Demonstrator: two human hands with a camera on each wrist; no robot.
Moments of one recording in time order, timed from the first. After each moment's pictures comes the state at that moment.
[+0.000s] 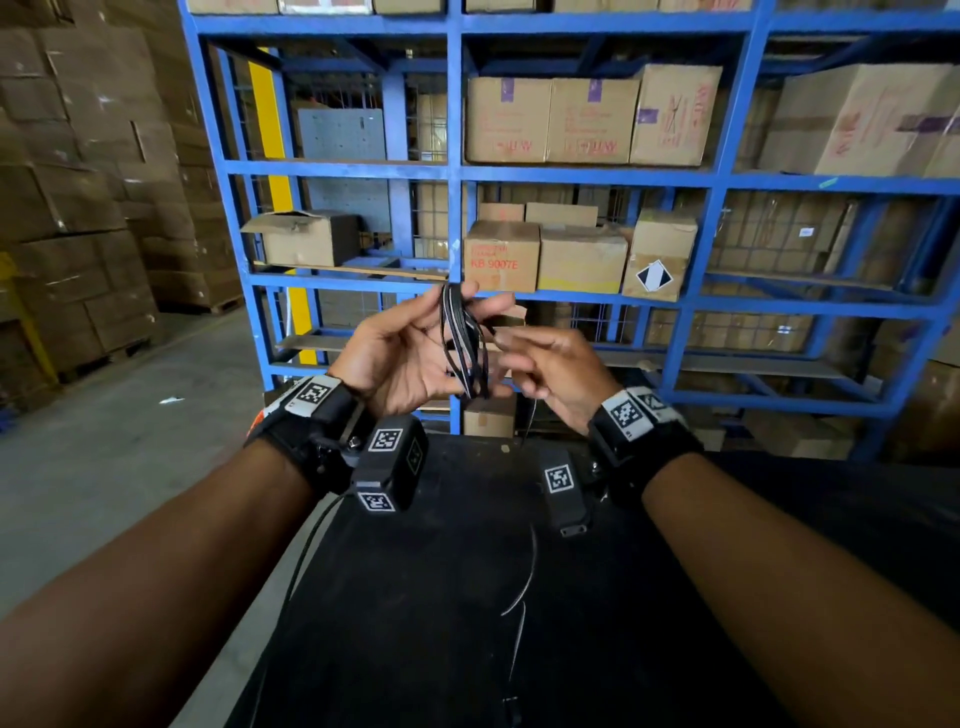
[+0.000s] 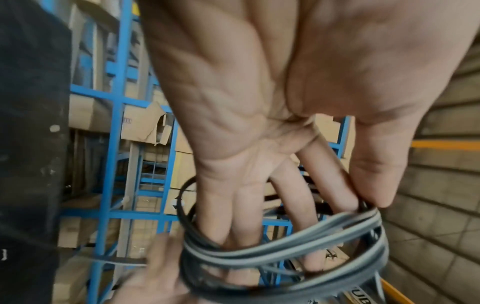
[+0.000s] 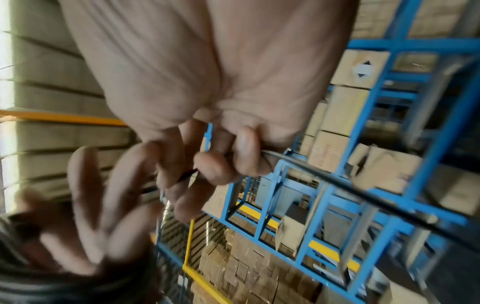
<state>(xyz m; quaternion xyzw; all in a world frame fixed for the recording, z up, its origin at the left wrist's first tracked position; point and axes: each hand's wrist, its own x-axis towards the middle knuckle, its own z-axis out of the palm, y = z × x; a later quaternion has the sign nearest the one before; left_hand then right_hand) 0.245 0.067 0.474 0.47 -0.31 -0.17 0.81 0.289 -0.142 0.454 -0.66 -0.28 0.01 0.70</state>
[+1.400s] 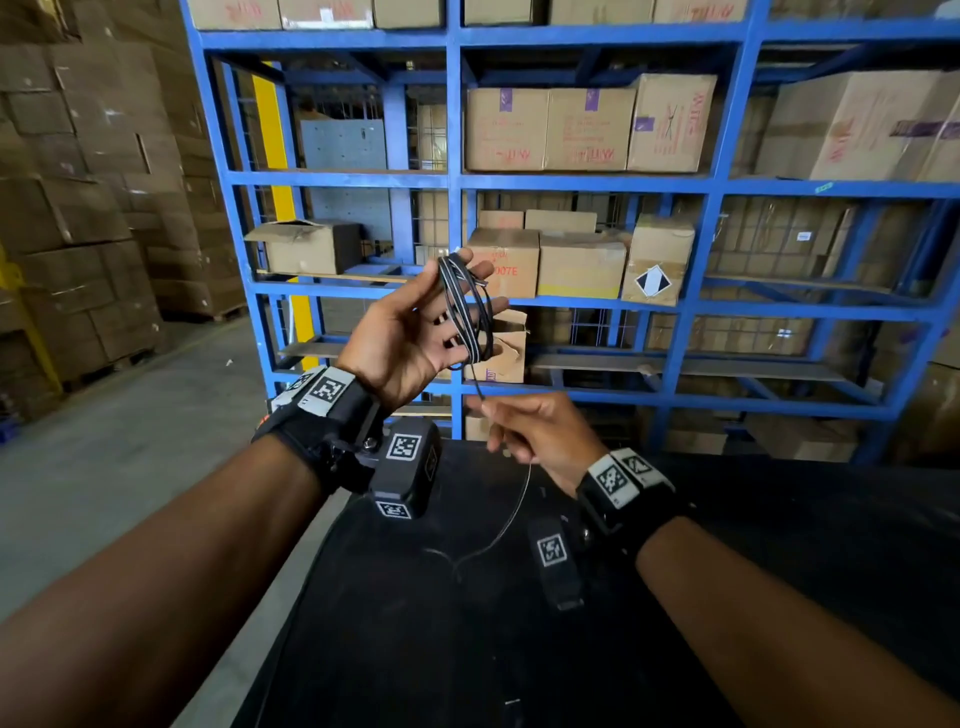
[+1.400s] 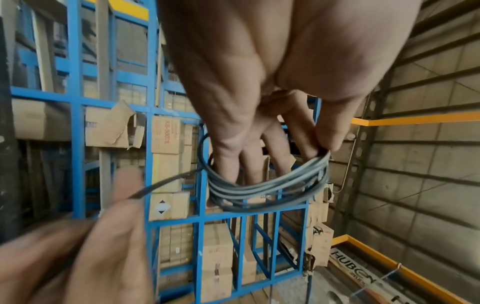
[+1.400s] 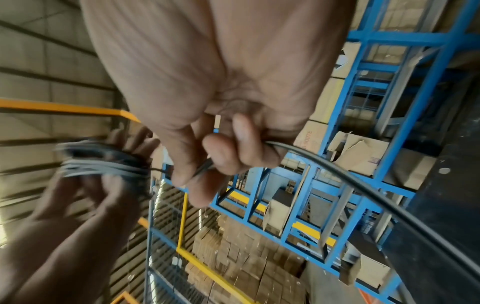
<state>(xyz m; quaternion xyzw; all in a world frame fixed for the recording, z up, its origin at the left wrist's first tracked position) 0.228 0.048 0.500 0.50 -0.21 -0.02 0.84 0.255 -0.140 0.407 -0.69 -0.25 0.04 0.68</state>
